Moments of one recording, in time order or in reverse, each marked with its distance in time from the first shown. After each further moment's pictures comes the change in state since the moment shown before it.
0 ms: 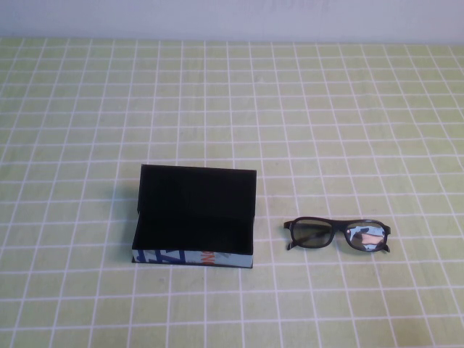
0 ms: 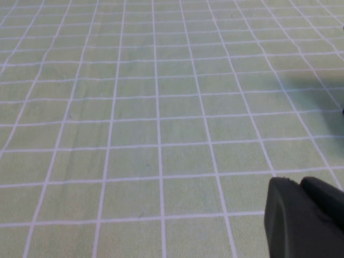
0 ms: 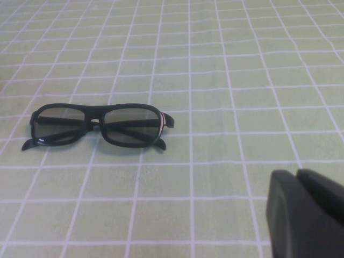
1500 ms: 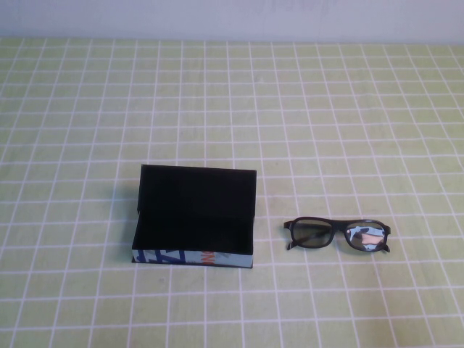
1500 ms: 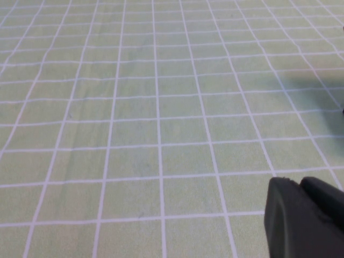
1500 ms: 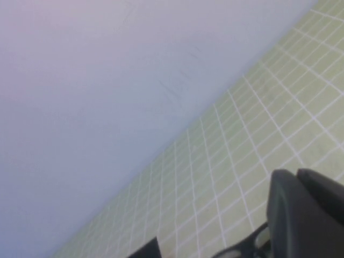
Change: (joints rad) right arm 0.000 -0.004 0.000 0.803 -0.251 0.000; left arm 0.000 0.000 0.000 0.000 0.000 0.000
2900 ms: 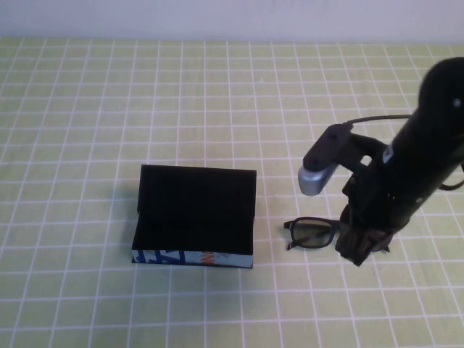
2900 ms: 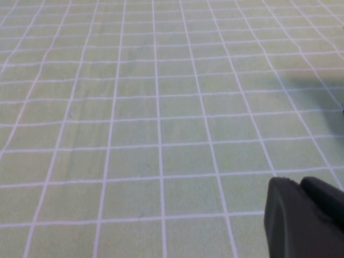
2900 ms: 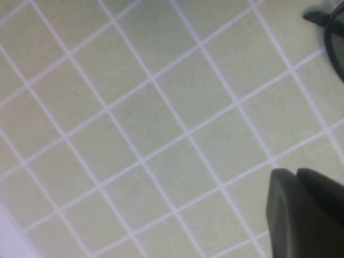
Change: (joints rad) right arm 0.444 1.597 -1.266 -0.854 1.047 -0.407; left arm 0.000 0.000 0.000 0.000 0.000 0.000
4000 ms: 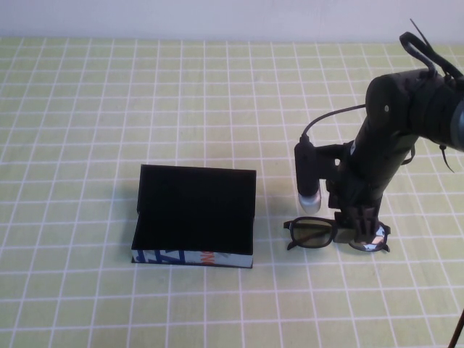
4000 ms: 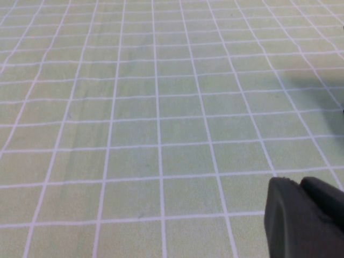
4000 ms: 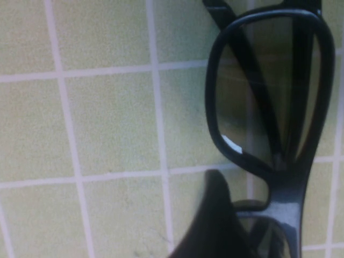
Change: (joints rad) right arm -0.057 0.335 -0.179 -0.150 -0.137 -0.581; left arm 0.000 0.000 0.000 0.000 0.000 0.000
